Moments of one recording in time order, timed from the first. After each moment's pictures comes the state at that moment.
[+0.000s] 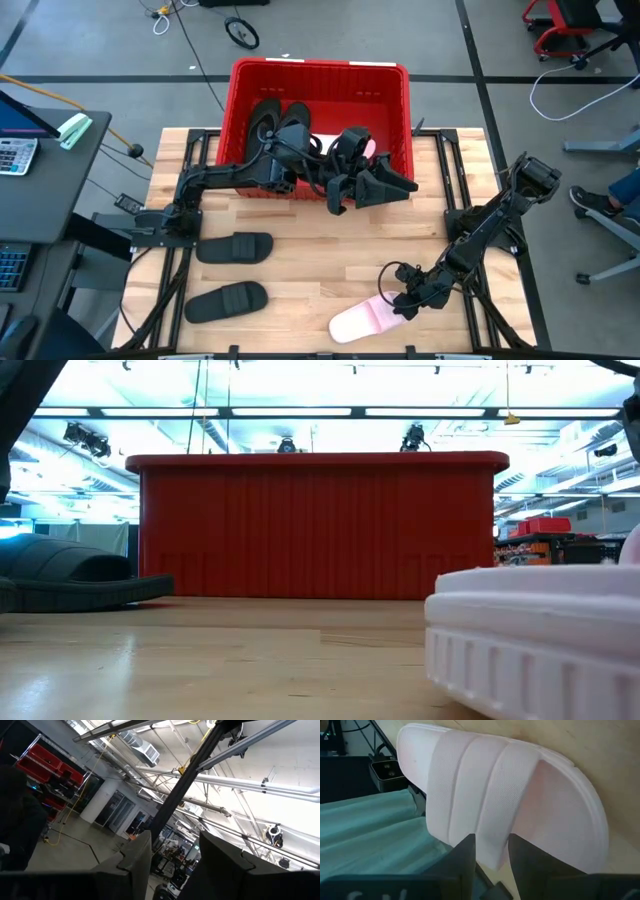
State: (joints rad) left arm -0.06 2.06 2.34 0.26 0.34 -0.84; right arm 0.83 1.43 0.56 0.09 0.10 1.76
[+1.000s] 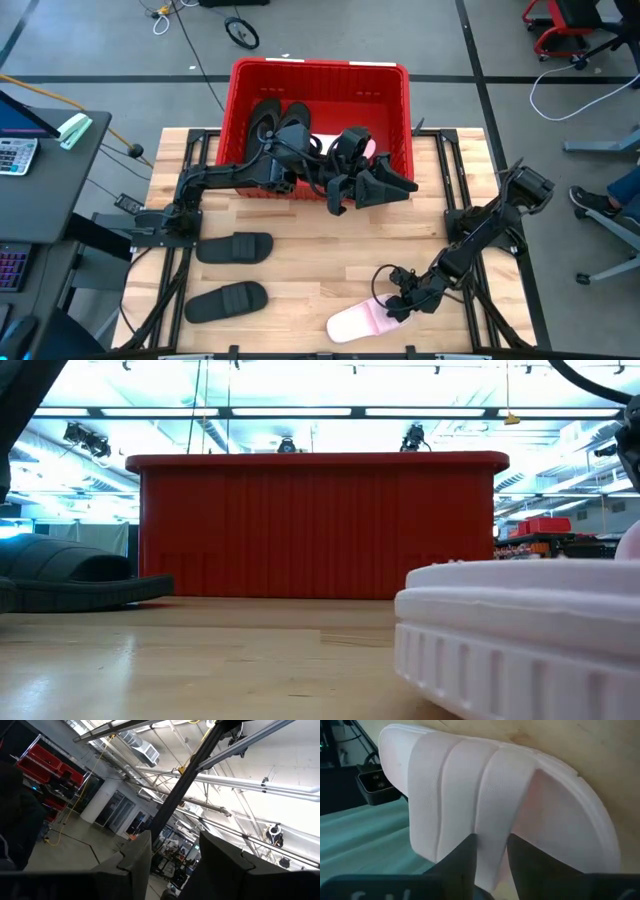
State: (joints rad) left arm -0.06 2.06 2.34 0.26 0.34 -0.84; right arm 0.81 1.56 0.58 0.19 0.09 1.81
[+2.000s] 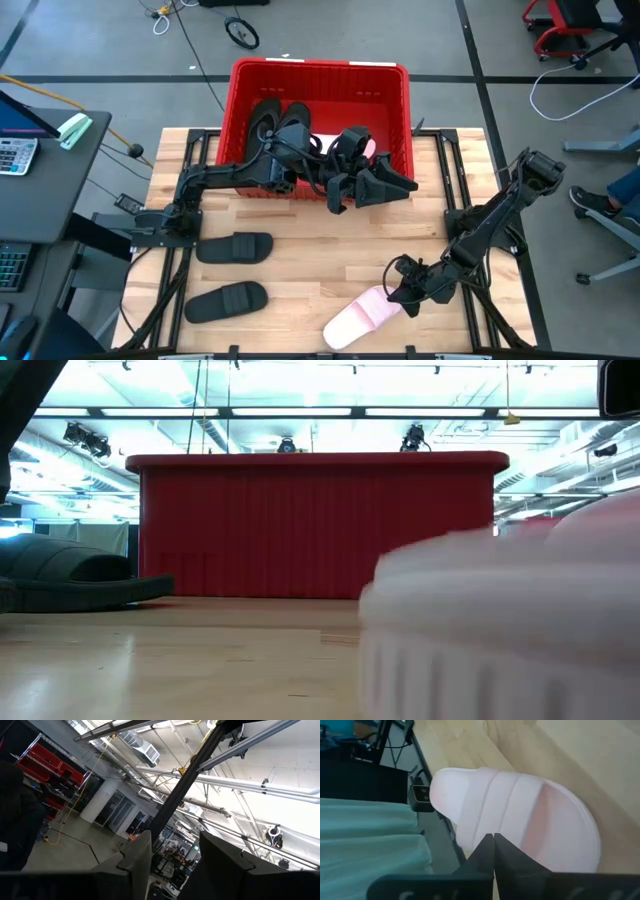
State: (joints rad) left arm -0.06 2.06 2.34 0.26 0.34 -0.85; right arm 0.82 1.33 0.58 0.05 0.29 1.50
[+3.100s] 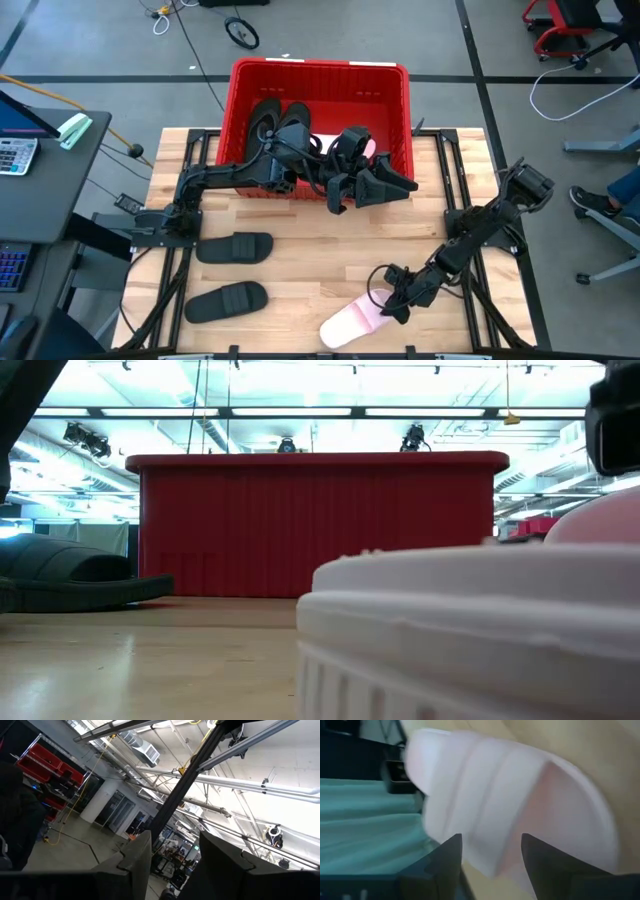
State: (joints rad) left arm -0.06 2.06 2.34 0.26 0.34 -0.85; right arm 0.75 1.54 0.58 0.24 0.10 1.48
